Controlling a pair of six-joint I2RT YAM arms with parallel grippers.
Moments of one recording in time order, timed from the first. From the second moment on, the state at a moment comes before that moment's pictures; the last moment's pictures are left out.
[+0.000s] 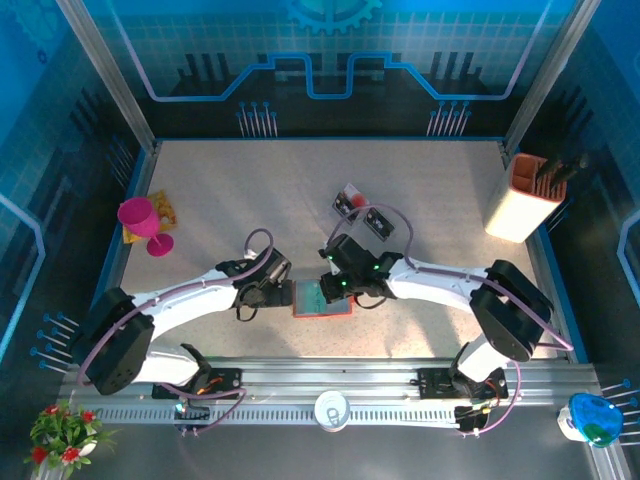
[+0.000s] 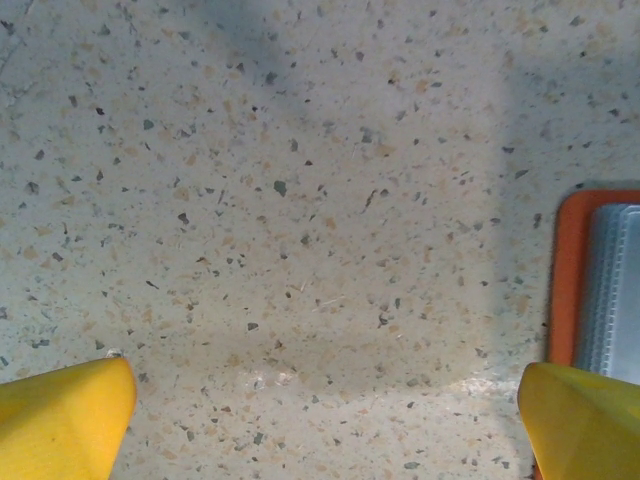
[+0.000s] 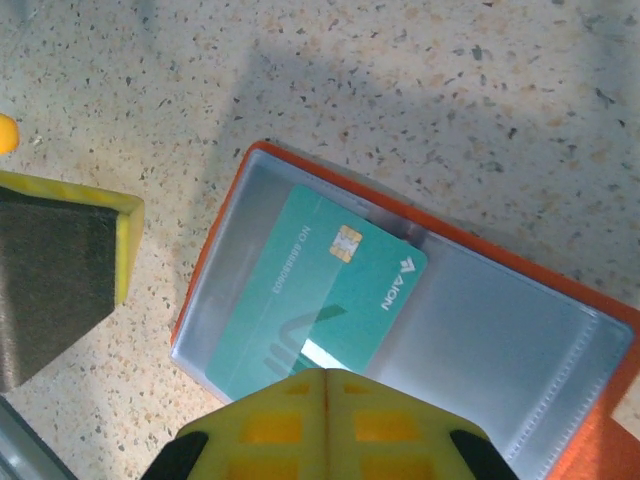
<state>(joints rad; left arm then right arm) -0.66 1.35 0.66 -0.60 -0.20 -0.77 0.89 1.59 0.92 -0.33 -0.11 0.53</state>
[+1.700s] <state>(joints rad) -0.66 1.49 0.72 -0.63 -0.19 -0.76 0.93 1.76 1.05 -0.36 -0.08 0.50</state>
